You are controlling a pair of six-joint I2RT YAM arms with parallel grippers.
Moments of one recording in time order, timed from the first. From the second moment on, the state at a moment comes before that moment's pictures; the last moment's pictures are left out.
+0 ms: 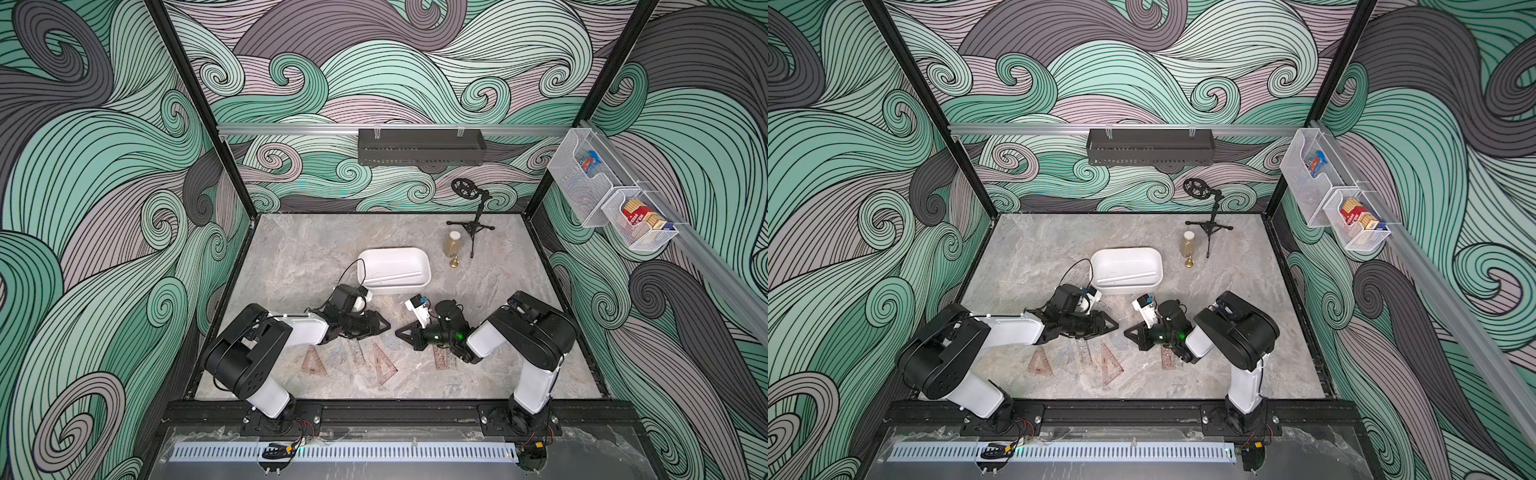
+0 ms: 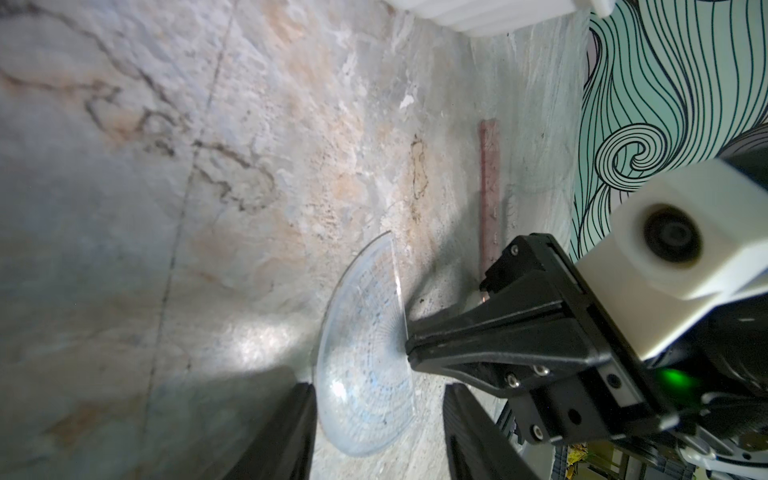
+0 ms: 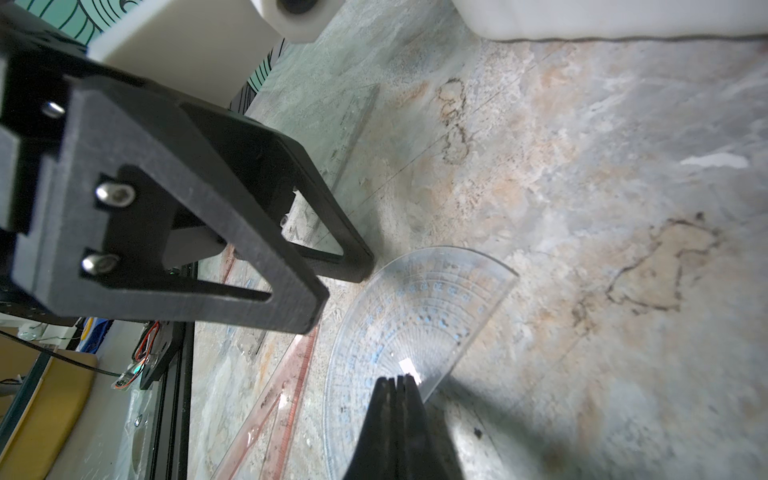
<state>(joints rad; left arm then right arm) -0.56 1.58 0.54 0.18 0.55 -0.72 0.66 1.85 0.40 0.84 -0.56 0.45</state>
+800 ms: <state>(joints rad) -0.57 1.57 0.55 0.15 0.53 -0.72 0.66 1.84 0.40 0.84 -0.55 0.45</state>
